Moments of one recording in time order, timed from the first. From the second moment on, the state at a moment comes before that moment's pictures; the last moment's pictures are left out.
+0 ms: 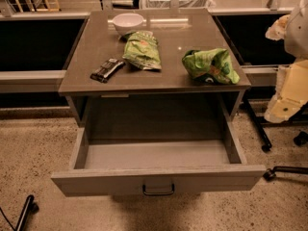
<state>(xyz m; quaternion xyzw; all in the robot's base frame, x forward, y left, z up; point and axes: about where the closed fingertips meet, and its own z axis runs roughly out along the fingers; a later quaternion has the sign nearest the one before) 0.438 -0.213 0.988 -0.60 0.78 -0.05 0.18</state>
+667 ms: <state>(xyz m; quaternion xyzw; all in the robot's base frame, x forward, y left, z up) 0.475 -0.204 0.975 -0.62 0.76 -0.05 0.19</state>
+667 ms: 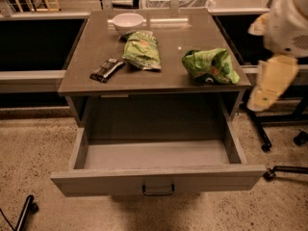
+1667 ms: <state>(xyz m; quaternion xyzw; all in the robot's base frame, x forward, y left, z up) 0.650 -0.161 0.886 -0.68 0.69 -0.03 0.24</state>
